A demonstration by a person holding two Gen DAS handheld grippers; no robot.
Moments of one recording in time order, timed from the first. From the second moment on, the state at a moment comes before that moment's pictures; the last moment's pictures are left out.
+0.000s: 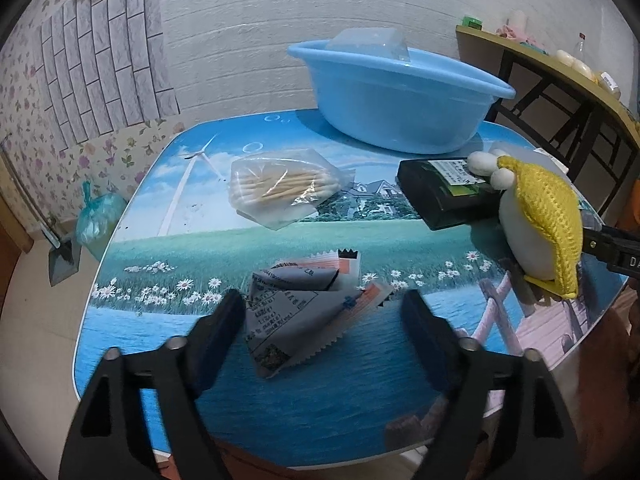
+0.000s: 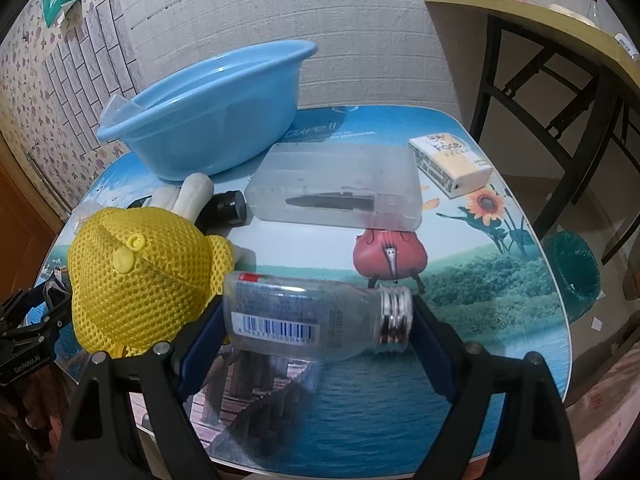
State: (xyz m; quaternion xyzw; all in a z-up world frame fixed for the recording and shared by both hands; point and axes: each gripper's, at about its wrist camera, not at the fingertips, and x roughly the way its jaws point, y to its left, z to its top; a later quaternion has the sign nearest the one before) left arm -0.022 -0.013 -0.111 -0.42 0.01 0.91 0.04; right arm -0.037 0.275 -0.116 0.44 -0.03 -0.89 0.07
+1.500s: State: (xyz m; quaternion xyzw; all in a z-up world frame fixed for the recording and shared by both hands) left arm -0.117 0.013 0.014 -0.32 -0.02 0.94 0.10; right arm -0.106 0.228 -0.027 0.34 -0.02 -0.92 0.18
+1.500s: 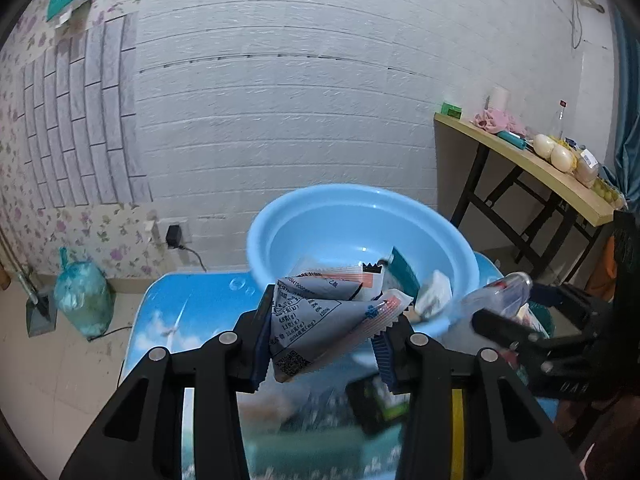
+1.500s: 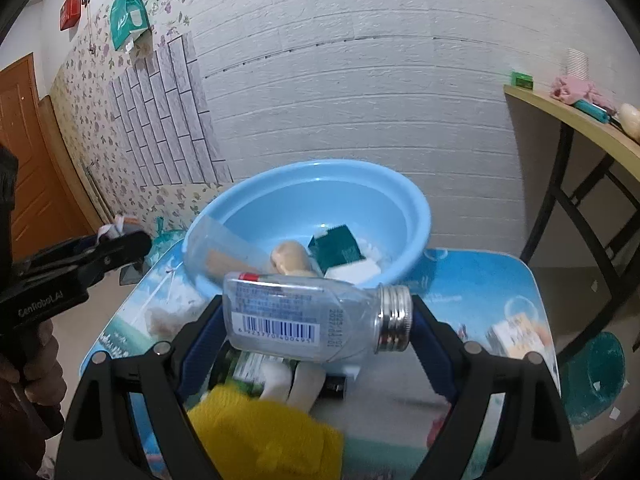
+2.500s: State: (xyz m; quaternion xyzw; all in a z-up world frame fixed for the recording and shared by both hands) left arm -0.165 0.033 -0.003 -0.34 -0.01 0.93 0.11; right arm -0.152 0.219 -0.037 0.34 0.00 -0.92 0.20
